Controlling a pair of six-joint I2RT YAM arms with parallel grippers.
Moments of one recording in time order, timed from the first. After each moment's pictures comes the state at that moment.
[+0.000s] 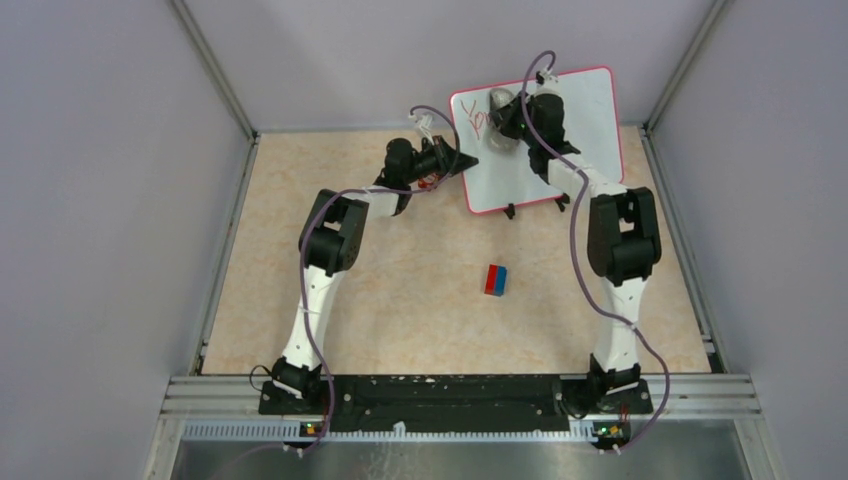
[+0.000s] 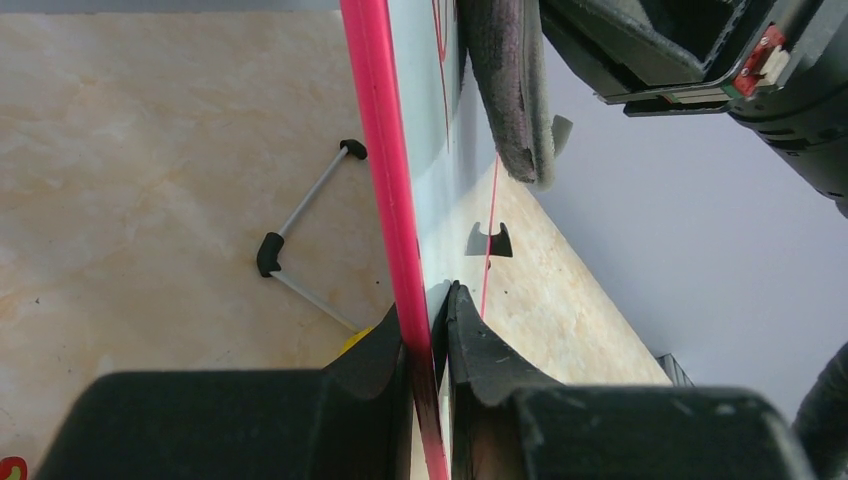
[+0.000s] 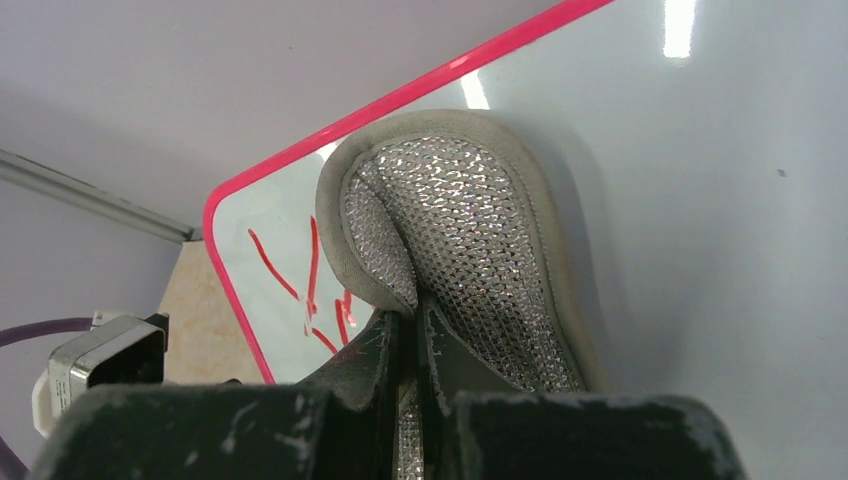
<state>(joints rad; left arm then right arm) -0.39 2.46 1.71 0.82 0.69 -0.81 0.25 2.12 1.67 0.29 -0.10 0.57</state>
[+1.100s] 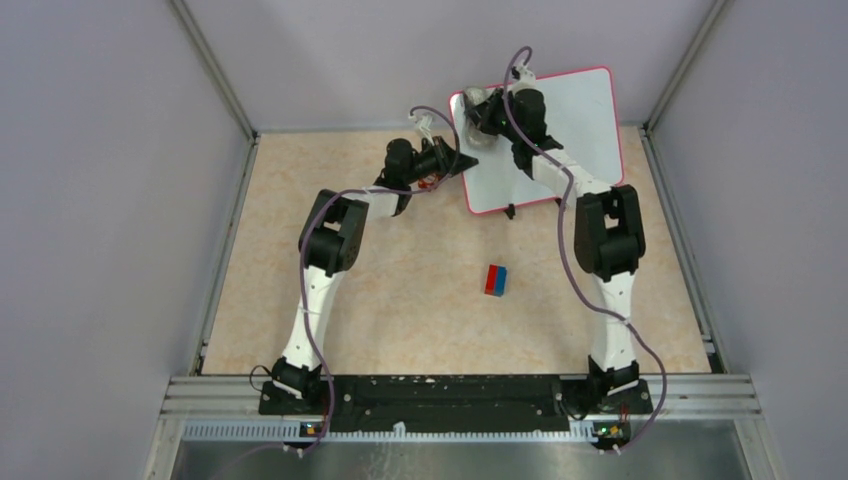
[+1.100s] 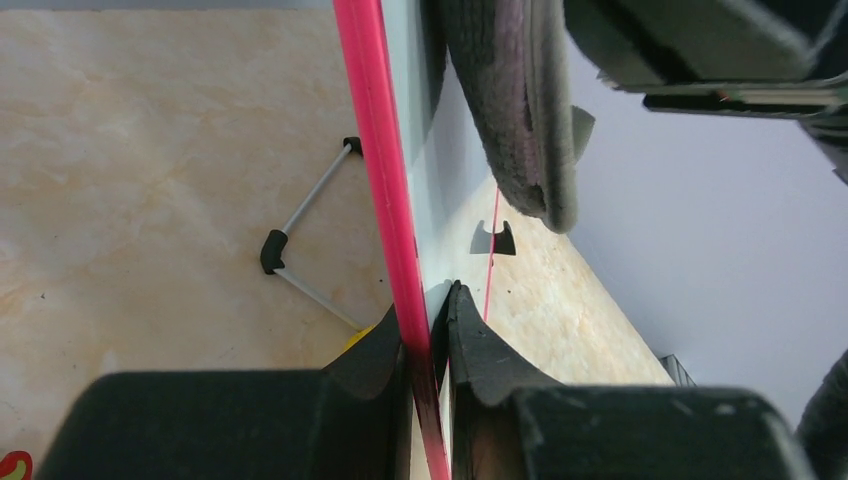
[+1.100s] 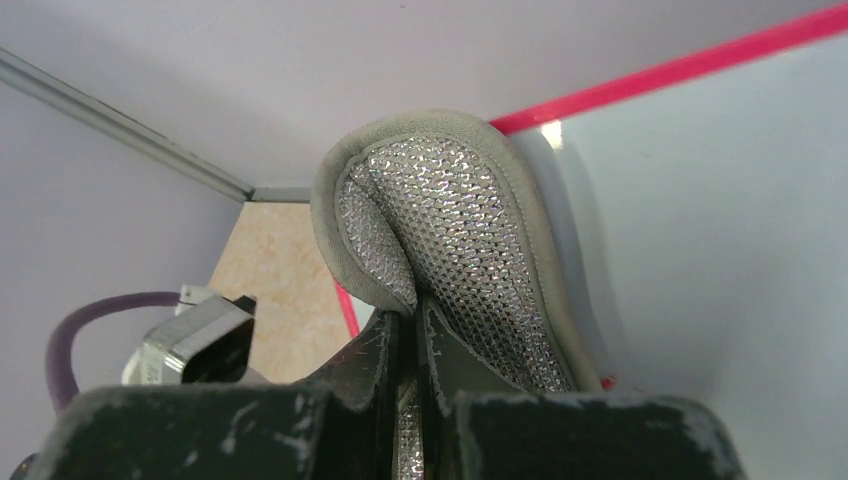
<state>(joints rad) -0.39 2.46 1.70 0.82 0.68 -0.80 0.32 2.21 1.85 0.25 -0.20 0.58</state>
